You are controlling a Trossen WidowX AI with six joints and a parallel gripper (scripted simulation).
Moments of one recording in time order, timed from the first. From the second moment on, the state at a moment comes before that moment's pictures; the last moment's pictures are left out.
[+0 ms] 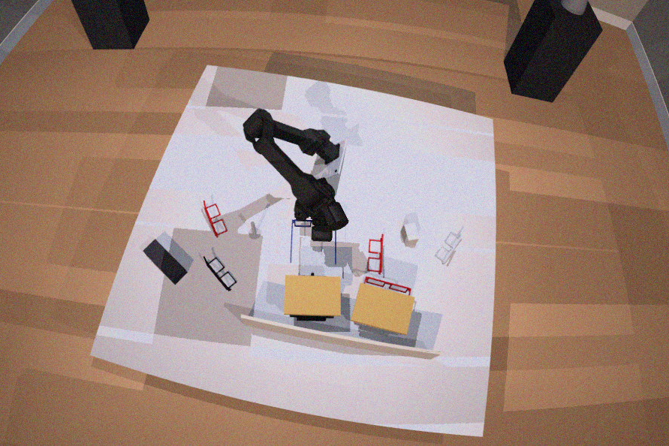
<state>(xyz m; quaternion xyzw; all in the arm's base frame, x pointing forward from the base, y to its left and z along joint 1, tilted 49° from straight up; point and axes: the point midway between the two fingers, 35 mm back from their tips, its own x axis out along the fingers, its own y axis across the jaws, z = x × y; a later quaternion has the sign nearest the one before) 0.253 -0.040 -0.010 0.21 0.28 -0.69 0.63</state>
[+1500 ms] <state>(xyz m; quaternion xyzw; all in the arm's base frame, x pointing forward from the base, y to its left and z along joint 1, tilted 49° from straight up) 0.315 -0.045 -0.019 0.22 0.28 -0.69 0.64</state>
